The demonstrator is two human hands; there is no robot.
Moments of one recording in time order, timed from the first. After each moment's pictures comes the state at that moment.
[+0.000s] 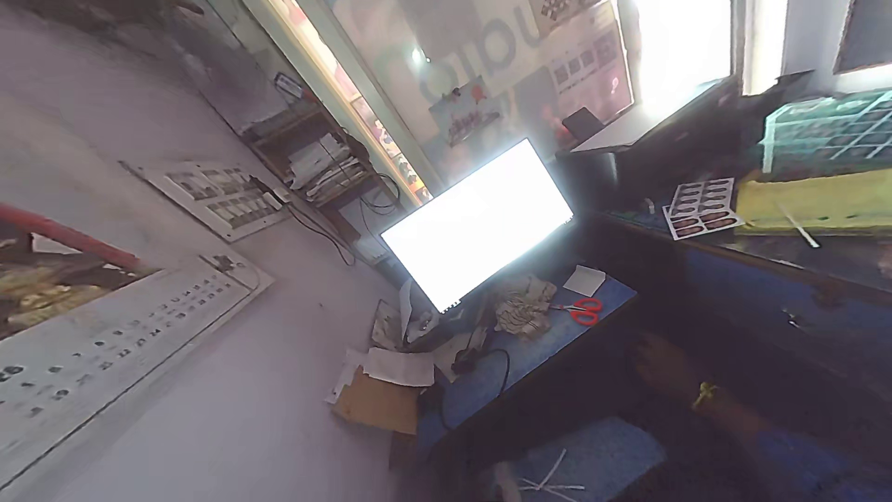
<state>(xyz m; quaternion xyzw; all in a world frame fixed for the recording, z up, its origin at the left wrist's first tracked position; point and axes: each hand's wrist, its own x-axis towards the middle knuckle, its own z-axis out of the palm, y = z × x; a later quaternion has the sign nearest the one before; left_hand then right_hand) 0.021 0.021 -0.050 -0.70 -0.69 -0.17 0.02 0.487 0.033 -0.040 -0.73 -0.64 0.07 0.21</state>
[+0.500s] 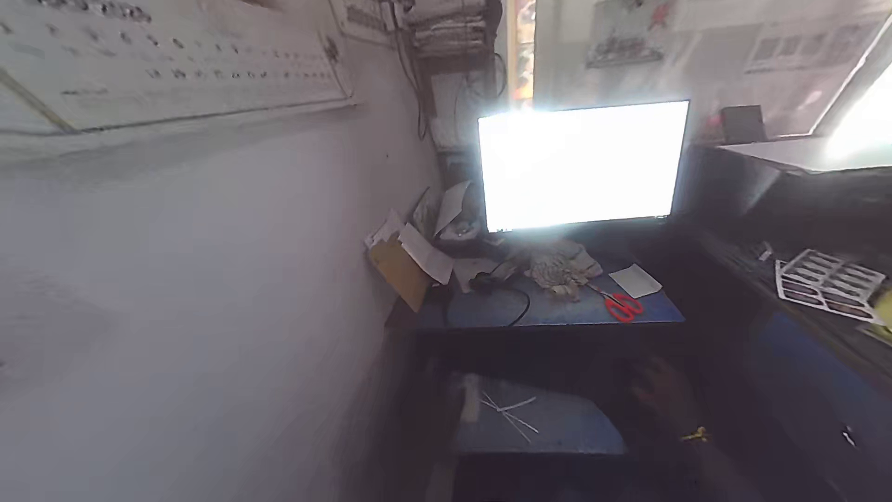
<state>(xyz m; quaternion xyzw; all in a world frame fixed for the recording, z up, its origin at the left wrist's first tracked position) 0.021 -0.002 -0.007 -0.67 -0.73 -0.15 0.00 0.474 0.025 -0.031 -0.63 -0.73 -0.03 0.25</state>
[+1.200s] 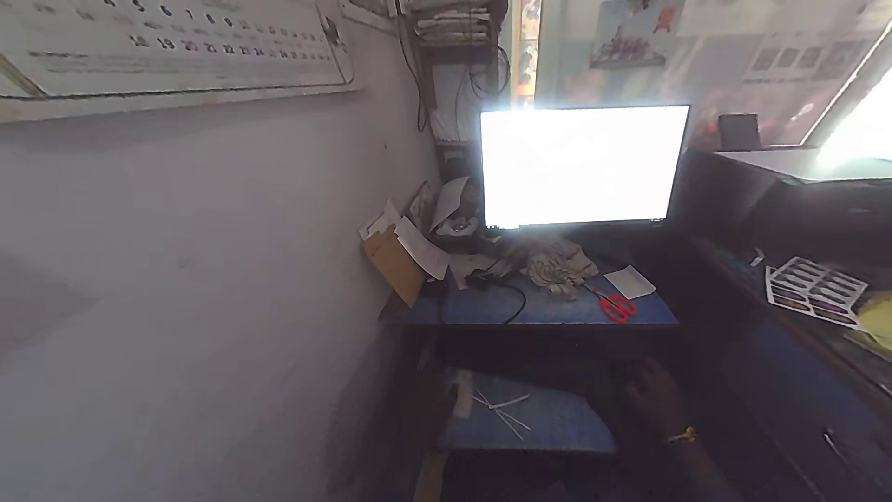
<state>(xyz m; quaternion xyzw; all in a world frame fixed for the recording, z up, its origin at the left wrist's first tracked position) 0.021 0.010 0.005 -0.66 -0.73 -0.09 -0.14 0.468 0.019 -0.033 -0.68 -0.69 -0.01 0.25</state>
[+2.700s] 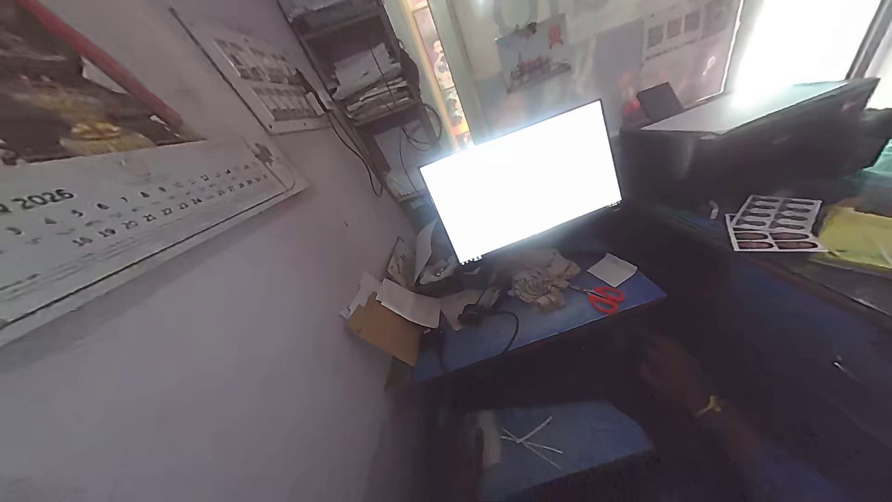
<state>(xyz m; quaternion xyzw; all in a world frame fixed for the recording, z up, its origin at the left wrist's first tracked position) 0.011 0.013 -0.057 -0.67 -0.72 -0.15 -0.08 0.479 0.027 -0.033 -0.71 -0.67 0.03 0.21</state>
